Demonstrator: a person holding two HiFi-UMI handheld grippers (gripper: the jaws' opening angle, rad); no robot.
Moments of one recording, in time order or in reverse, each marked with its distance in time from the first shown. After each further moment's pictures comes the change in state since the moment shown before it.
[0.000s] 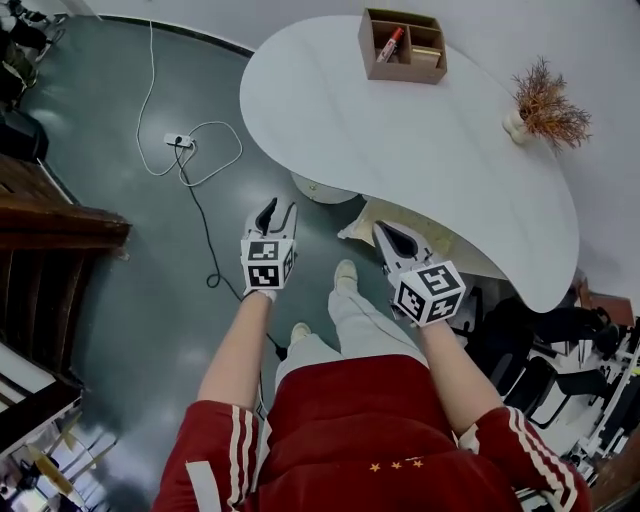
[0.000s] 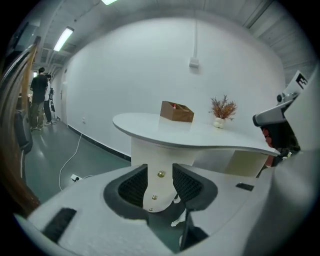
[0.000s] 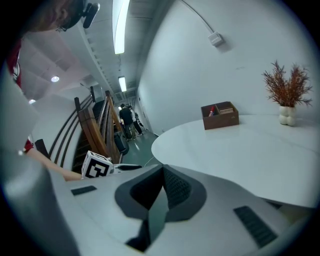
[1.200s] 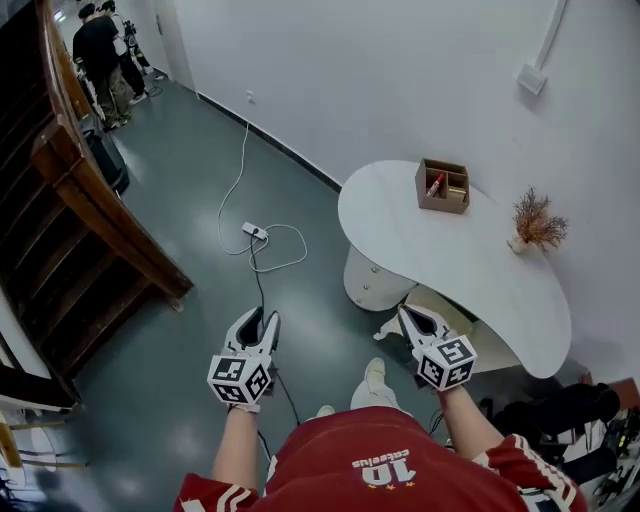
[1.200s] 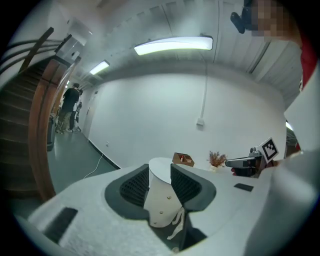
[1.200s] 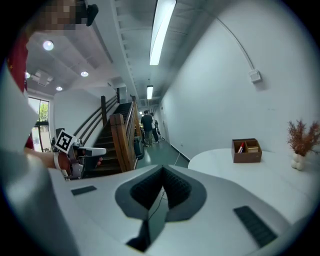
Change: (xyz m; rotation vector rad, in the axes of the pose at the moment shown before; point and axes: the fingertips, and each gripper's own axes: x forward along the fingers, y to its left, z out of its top) left arm -0.389 0.067 0.105 -0.165 -0.344 0.109; right arm -0.094 0.190 0.085 -0.210 -0.114 0.136
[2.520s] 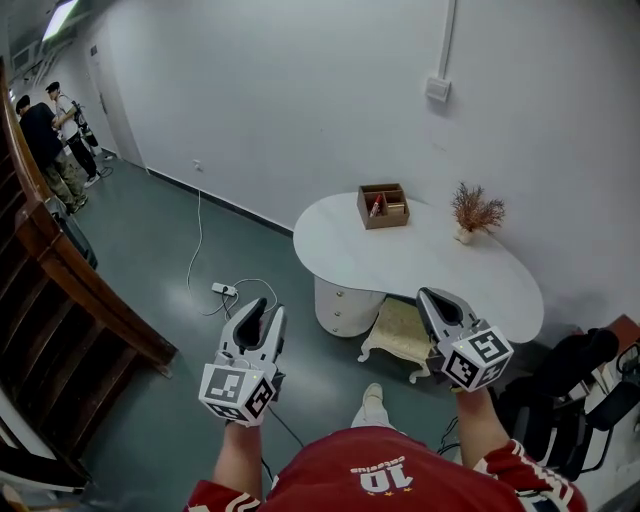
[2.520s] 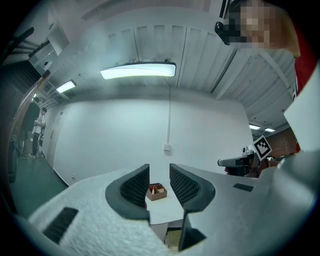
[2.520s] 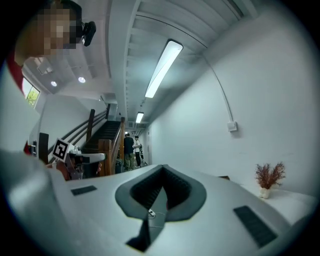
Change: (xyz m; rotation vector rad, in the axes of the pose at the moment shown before) left arm -0.042 -0.136 0.165 0.197 -0.264 -0.334; right arm -0.162 0.037 0.150 -0.063 -0.318 -0.229
